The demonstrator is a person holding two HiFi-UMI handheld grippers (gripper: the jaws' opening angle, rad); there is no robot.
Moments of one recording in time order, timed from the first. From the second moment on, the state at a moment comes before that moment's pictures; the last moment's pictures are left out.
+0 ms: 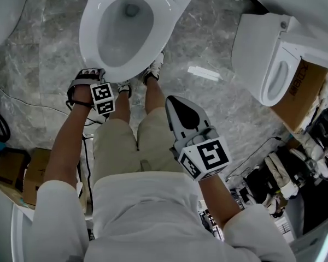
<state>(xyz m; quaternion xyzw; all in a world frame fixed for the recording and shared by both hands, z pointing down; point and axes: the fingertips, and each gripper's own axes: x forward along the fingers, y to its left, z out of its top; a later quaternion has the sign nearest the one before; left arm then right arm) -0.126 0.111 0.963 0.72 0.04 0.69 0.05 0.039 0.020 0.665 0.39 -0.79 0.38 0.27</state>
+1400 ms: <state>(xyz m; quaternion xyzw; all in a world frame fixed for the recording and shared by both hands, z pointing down) -0.146 -0.021 0.750 0.76 -0.35 0.49 0.23 0.087 -0.043 0.485 0.49 -0.80 0.26 0.22</state>
